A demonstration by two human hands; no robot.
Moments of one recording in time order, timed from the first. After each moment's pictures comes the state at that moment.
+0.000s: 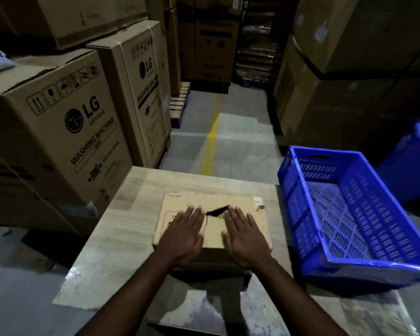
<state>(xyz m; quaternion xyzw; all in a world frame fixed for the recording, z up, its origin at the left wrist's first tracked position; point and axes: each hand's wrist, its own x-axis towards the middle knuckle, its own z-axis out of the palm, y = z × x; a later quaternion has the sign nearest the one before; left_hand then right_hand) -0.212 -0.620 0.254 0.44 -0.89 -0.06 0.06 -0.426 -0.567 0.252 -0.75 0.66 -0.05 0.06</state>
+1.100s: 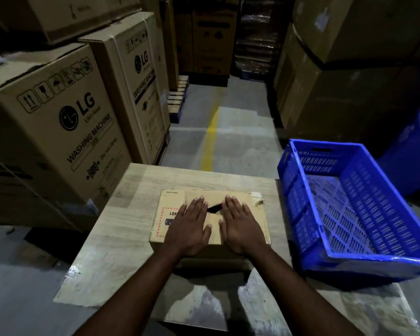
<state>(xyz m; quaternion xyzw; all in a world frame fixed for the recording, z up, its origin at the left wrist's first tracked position) -0.242 -0.632 0.243 0.47 -0.88 -0.07 0.02 -0.422 -0.590 0.256 -0.73 0.67 -0.04 0.09</state>
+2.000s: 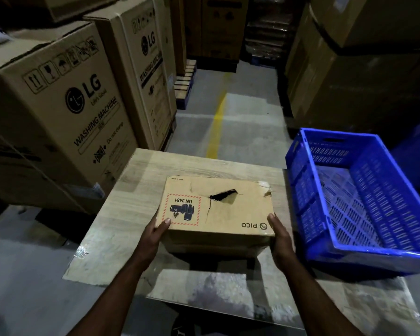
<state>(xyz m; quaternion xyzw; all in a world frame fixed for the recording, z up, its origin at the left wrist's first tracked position) -0.149 -0.593 0.216 0.53 -0.47 -0.59 0.39 -0.477 -0.536 0.216 -0.18 0.58 -0.58 0.55</state>
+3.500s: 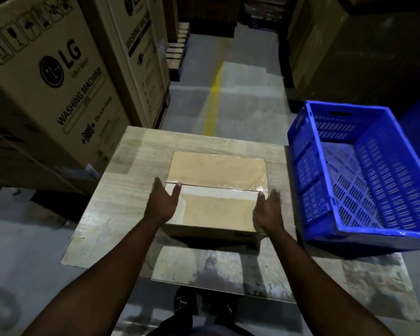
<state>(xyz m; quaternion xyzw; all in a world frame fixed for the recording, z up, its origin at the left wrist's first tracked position) -0.183 -0.665 0.186 0.72 -0.60 -0.34 0.14 -0.467 -0.578 0.183 -0.37 0.85 -0.22 0.29</state>
